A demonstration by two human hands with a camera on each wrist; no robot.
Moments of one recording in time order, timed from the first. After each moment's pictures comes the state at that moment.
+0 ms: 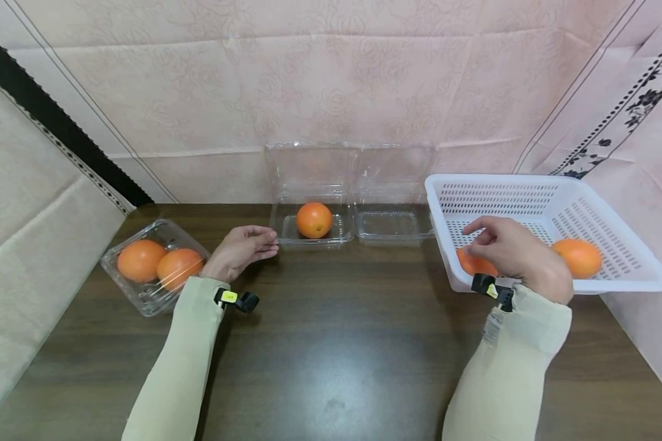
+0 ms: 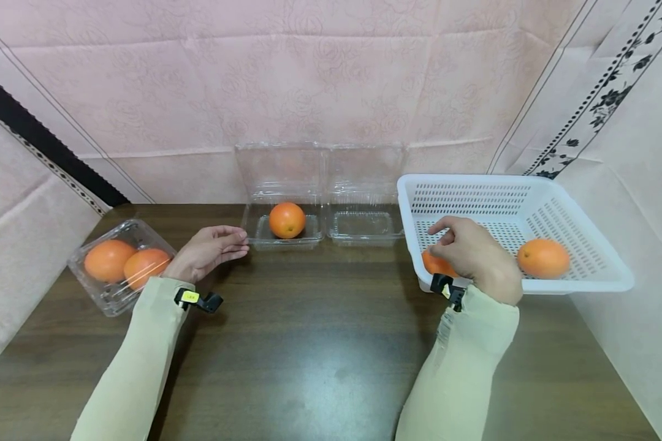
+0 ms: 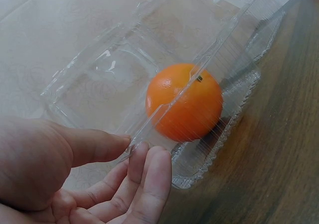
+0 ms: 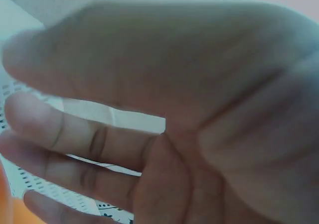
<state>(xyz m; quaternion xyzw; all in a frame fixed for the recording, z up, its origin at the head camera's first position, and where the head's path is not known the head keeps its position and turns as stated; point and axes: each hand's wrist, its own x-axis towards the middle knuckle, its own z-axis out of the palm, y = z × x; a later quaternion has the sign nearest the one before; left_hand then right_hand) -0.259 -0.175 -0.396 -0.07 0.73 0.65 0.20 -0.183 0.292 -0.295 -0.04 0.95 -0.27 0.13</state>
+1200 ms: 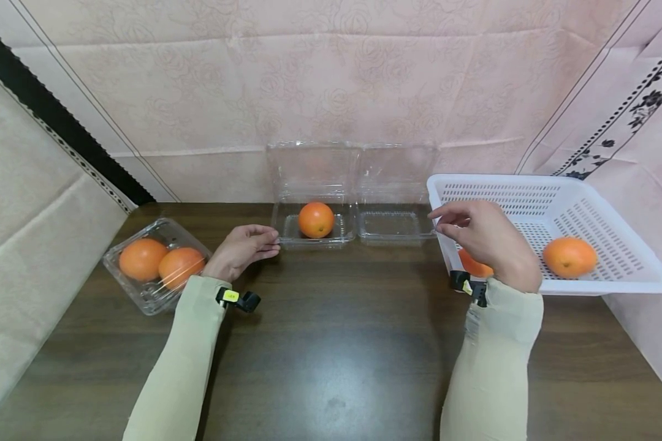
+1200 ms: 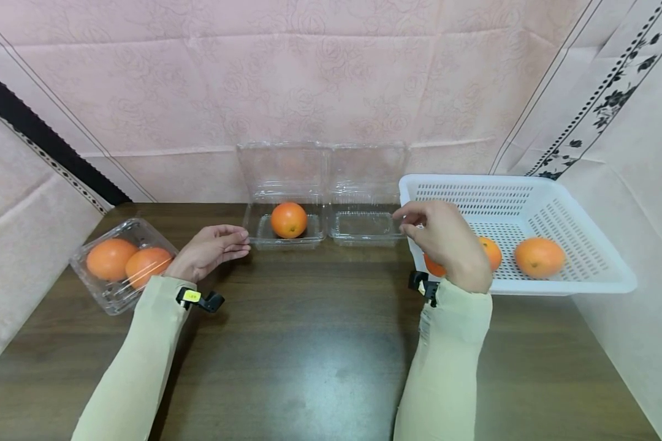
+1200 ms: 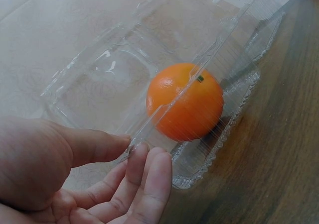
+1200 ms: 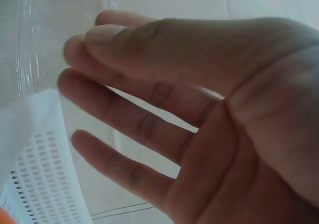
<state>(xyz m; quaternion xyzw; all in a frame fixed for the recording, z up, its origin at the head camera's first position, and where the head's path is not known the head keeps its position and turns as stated) -0.260 -0.177 -0.395 -0.07 0.73 0.65 0.20 -0.195 0.246 -0.285 -0.10 0.95 -0.29 0.03</state>
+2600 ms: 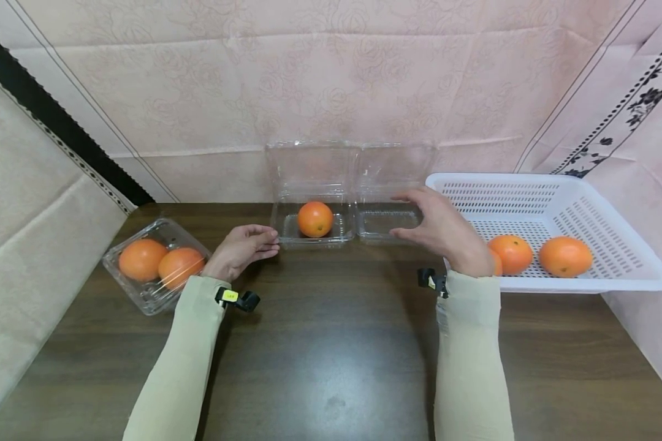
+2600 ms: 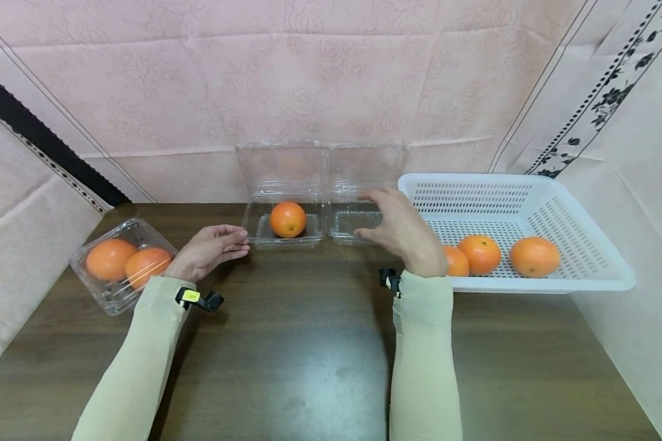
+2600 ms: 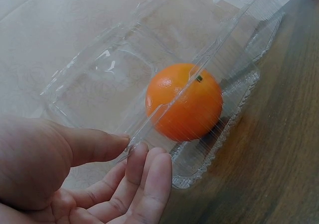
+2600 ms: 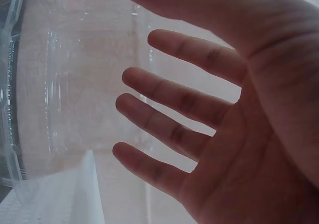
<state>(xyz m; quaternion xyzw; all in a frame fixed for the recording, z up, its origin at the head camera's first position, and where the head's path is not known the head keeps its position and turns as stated) -0.259 -0.177 -0.396 -0.06 0.73 0.65 0.20 -0.223 0.200 -0.300 -0.16 0.95 -0.28 0.00</state>
